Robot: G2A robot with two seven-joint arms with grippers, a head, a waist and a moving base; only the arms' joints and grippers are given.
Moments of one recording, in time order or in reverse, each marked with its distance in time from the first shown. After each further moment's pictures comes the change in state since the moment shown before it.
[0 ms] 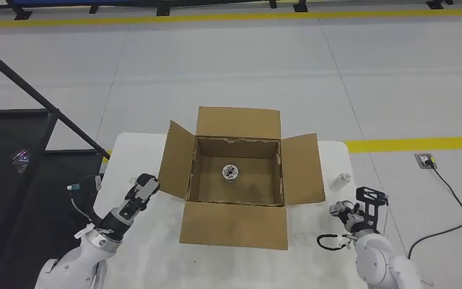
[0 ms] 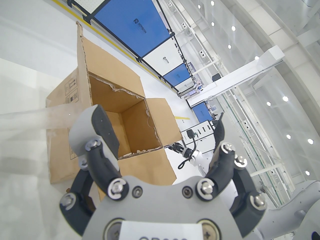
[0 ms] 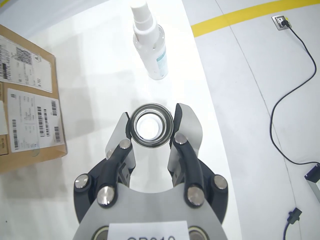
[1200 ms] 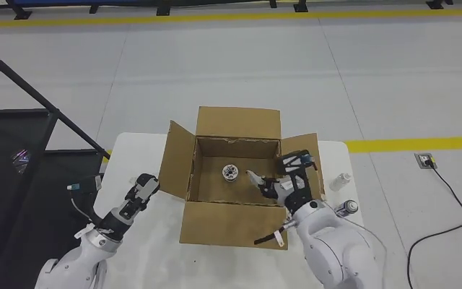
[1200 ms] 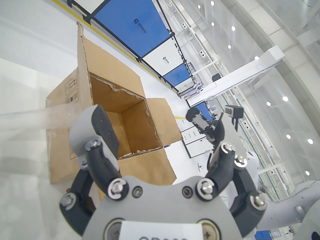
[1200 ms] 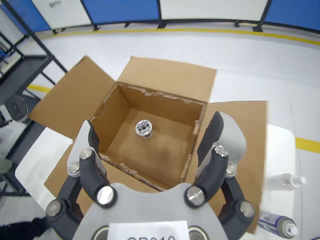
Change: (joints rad) left arm 0.003 0.000 -0.001 -0.001 0.001 0.003 0.005; right arm 0.325 -0.040 -0.501 -0.209 -0.090 -0.126 0.108
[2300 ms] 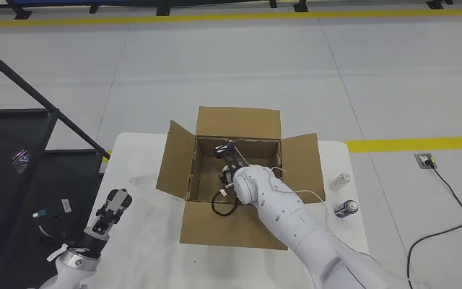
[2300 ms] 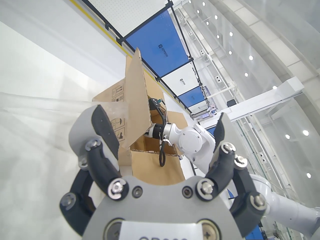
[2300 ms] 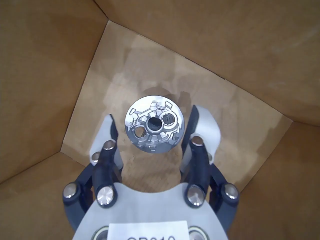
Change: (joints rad) left arm 0.177 0.007 -0.123 -0.028 -0.022 0.010 0.134; right arm 0.756 -0.358 -0.488 1.470 0.412 -0.013 -0.135
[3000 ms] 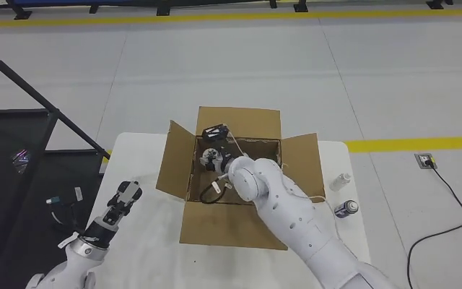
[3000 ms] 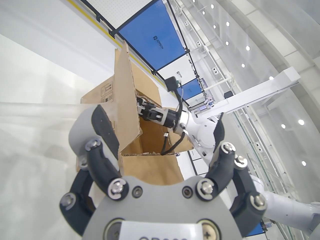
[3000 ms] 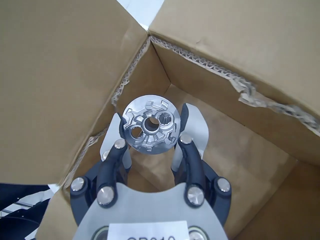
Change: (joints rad) left arm -0.093 0.009 0.057 0.016 0.017 0.024 -0.051; right arm -0.220 0.129 0.251 -0.637 -0.113 -0.027 0.112
